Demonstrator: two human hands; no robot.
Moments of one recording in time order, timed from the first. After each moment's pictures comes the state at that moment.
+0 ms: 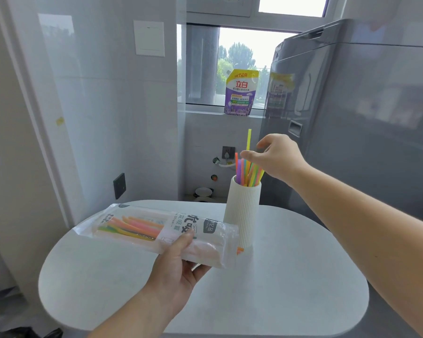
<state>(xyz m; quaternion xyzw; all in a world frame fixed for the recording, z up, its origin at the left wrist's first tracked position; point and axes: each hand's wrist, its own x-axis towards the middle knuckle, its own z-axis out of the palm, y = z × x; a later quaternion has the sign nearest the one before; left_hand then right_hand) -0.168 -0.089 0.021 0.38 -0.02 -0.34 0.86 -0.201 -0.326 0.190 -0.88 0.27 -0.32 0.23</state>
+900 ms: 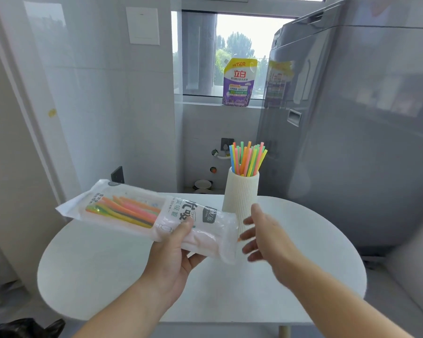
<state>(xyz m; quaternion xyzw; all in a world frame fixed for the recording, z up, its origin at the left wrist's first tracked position) -0.171 -0.088 0.028 0.43 -0.07 -0.28 0.85 -0.270 -0.248 0.058 -0.69 0.36 -0.18 0.60</state>
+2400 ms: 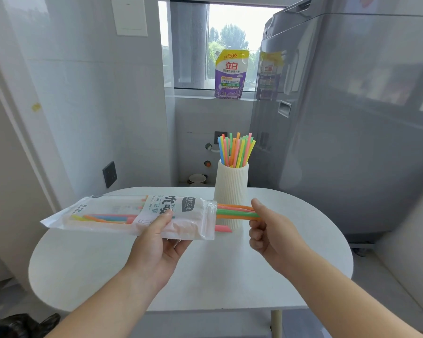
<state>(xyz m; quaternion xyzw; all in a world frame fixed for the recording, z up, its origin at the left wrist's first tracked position) -0.169 -0.084 0.033 0.38 -0.01 -0.30 0.87 -0.296 -0.265 0.057 -0.49 0.31 -0.21 0.78</state>
